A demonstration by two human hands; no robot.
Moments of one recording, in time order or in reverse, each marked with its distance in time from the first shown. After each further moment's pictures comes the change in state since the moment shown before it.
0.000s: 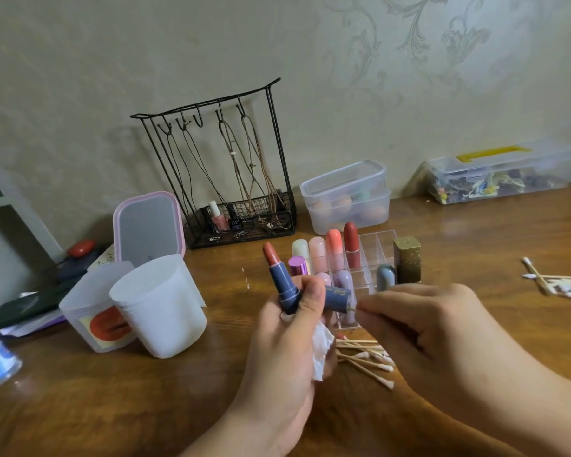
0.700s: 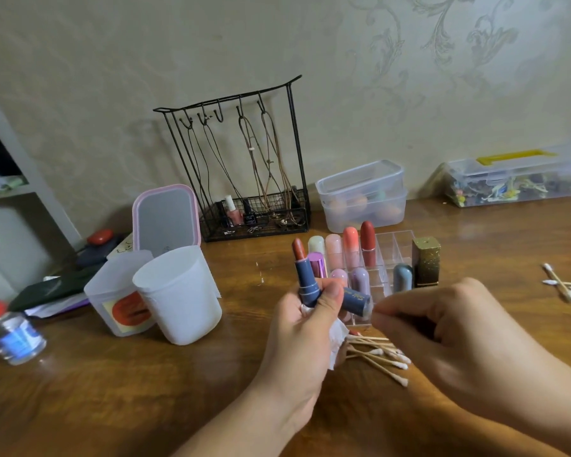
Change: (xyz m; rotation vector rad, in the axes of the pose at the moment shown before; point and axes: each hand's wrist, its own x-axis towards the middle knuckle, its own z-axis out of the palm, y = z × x) left_hand 0.009 -0.007 -0.006 0.109 -0.008 0.059; right_hand 0.004 -0.002 -0.004 0.100 -0.124 0.101
